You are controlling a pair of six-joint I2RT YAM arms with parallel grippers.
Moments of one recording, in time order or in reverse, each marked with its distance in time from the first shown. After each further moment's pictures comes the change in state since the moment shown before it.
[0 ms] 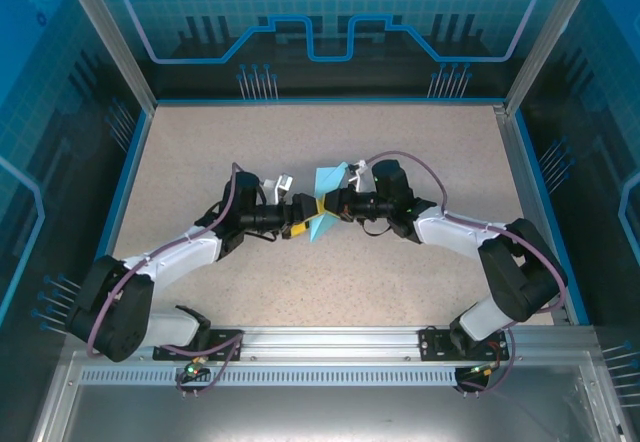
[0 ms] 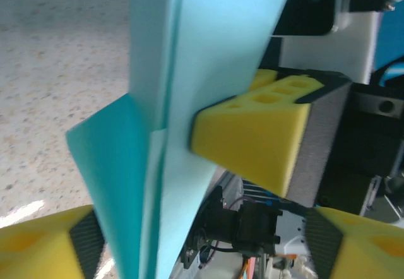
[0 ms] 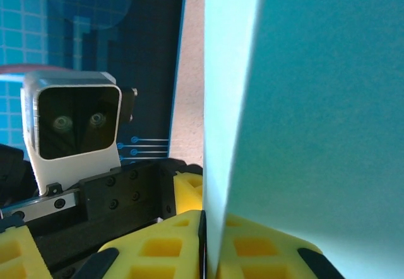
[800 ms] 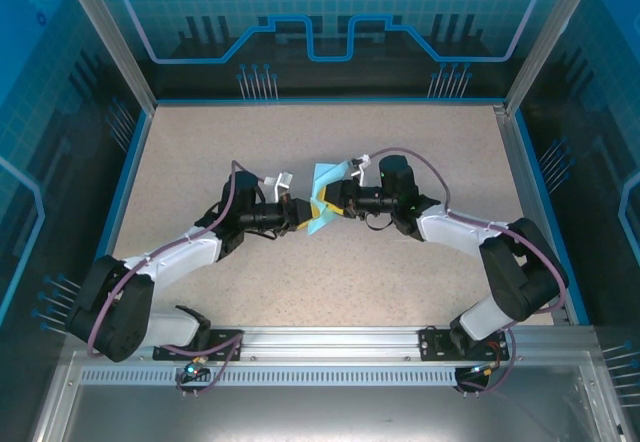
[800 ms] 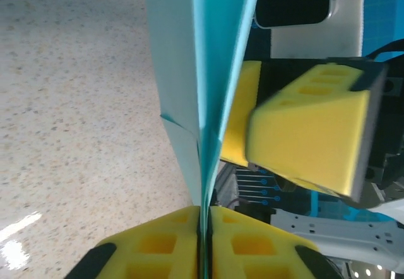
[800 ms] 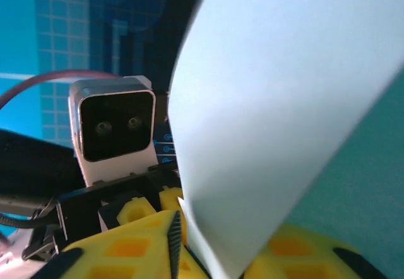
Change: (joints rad) left arm 0.000 -0.001 -0.006 0.027 -0.006 0.020; right arm -0.038 -0.002 0.000 0.049 -0.075 0.062
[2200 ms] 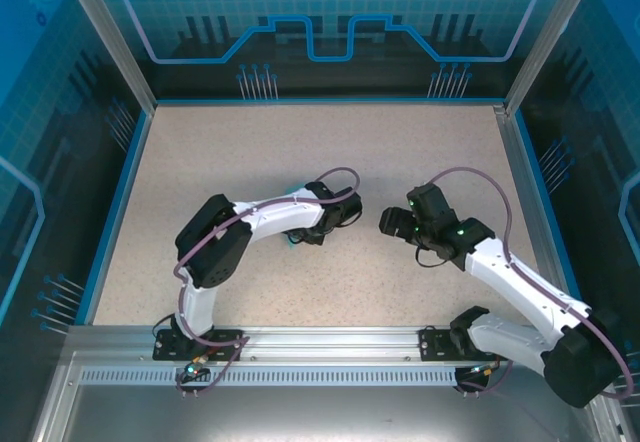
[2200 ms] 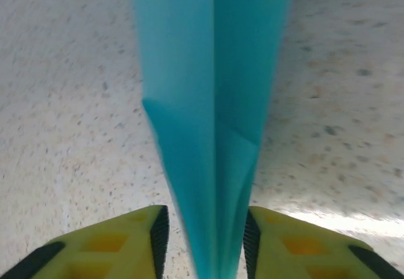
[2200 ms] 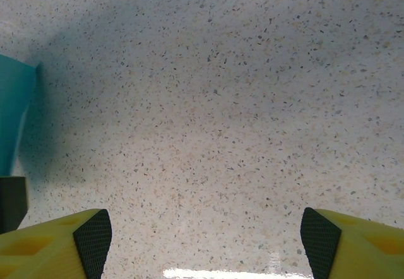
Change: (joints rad) left arm -0.418 0.659 0.801 -1.330 -1.283 0.343; right arm -0.013 -0.514 -0.083 -0.951 0.841 -0.343
